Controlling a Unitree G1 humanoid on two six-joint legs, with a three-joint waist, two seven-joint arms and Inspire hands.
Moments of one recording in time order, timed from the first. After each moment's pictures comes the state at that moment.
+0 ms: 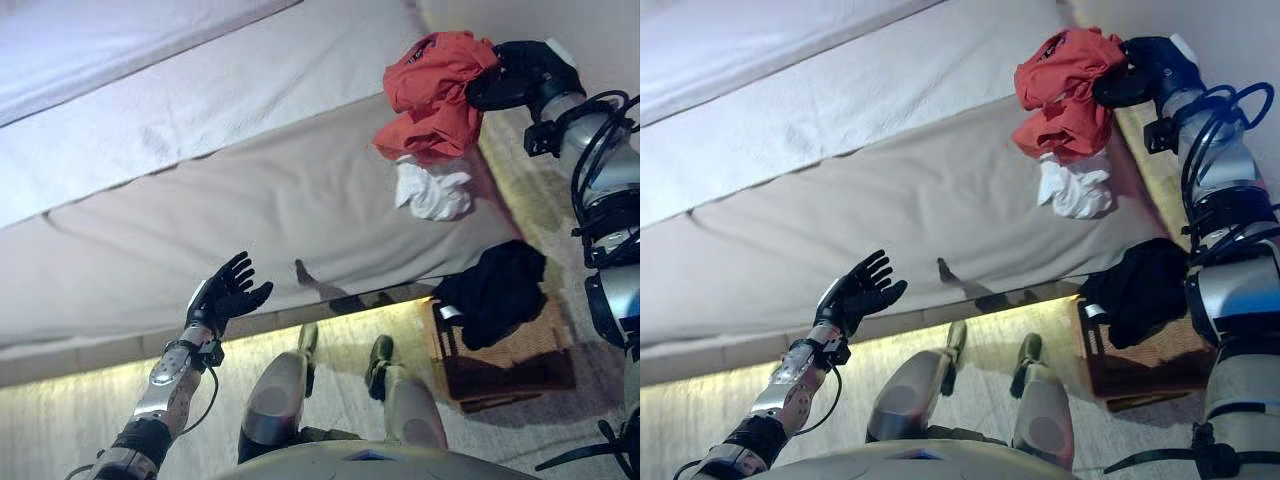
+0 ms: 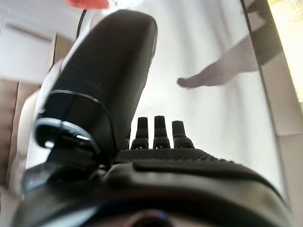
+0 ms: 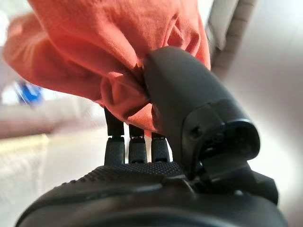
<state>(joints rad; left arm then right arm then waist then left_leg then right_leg) -0.03 0.42 -0.26 0.65 -0.65 -0.28 -0.13 -1.07 -0.87 0.35 0.84 0.42 -0.01 0.14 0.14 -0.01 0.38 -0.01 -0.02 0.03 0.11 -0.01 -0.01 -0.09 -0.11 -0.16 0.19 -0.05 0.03</state>
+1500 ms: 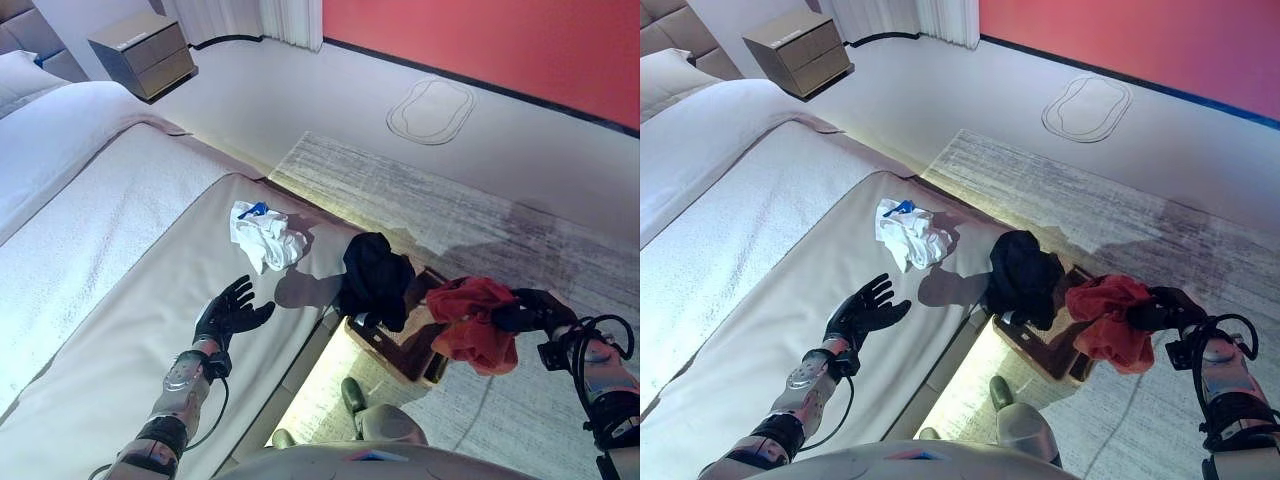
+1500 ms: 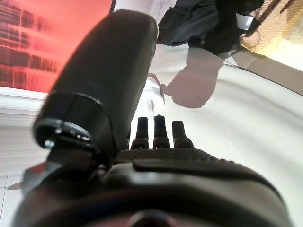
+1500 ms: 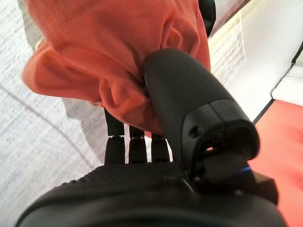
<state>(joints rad) -0.09 0.33 -0.21 0.84 -0.55 -0.28 -0.16 -0.16 -0.74 0.05 0.90 0.16 -0.02 0.11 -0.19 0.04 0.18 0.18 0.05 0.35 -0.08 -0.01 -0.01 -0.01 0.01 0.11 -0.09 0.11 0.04</state>
